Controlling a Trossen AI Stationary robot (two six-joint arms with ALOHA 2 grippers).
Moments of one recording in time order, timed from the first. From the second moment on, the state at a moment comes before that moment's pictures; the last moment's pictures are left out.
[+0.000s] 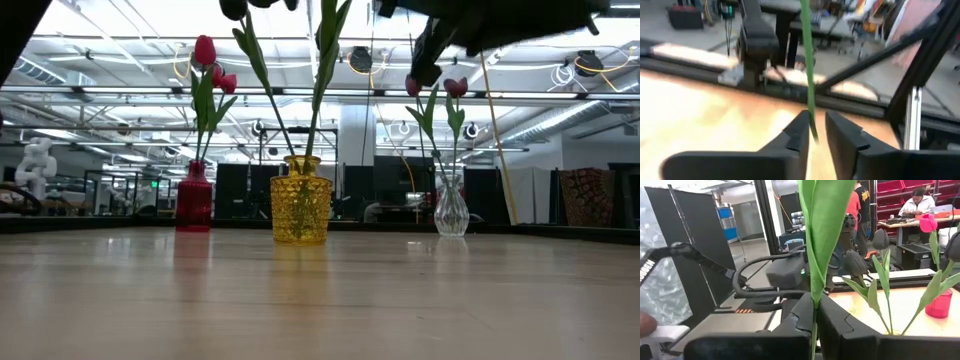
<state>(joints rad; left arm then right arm) -0.34 2.24 1.62 0.47 -0.39 -0.24 0.66 0.68 0.63 0.07 0.49 0.22</state>
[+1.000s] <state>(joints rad) -0.58 2.24 1.62 0.17 -0.62 -0.27 0.18 0.63 0.63 0.21 0.85 -0.42</state>
